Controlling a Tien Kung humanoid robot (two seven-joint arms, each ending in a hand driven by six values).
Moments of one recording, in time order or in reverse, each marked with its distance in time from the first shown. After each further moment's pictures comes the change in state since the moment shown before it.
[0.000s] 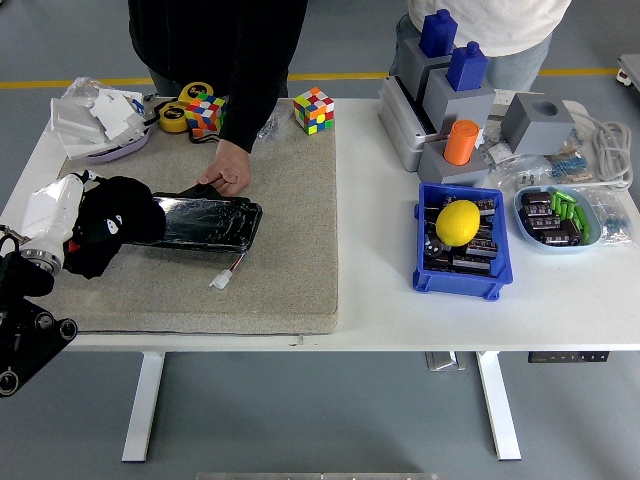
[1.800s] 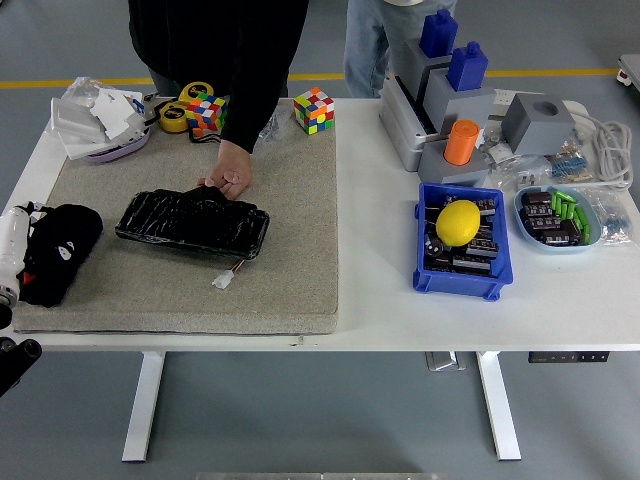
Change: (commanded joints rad) left arm 0.087 -0.012 -0.097 0.193 -0.137 0.064 -0.185; right arm -0.005 0.007 -0.006 0.011 -0.022 -0.011 0.000
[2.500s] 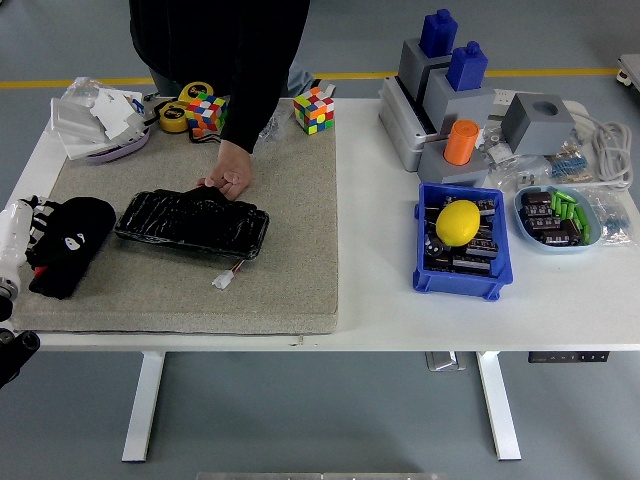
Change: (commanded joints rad) left arm -0.012 0.008 -0.030 -0.032 0.010 -0.048 0.003; right arm 0.004 0.007 0.015 -0.003 -0.002 0.004 0.005
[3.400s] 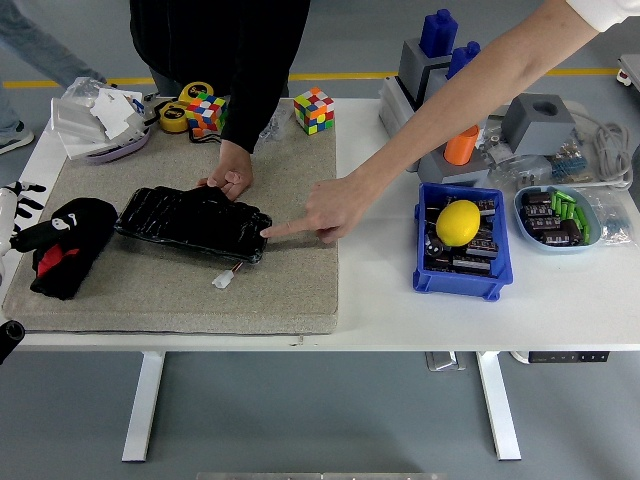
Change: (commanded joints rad) left arm 0.005 0.044 -0.052 -0.059 0.057 -0.046 0.057; right arm -0.005 -0.001 0.004 -0.002 -0.001 -0.001 0.003
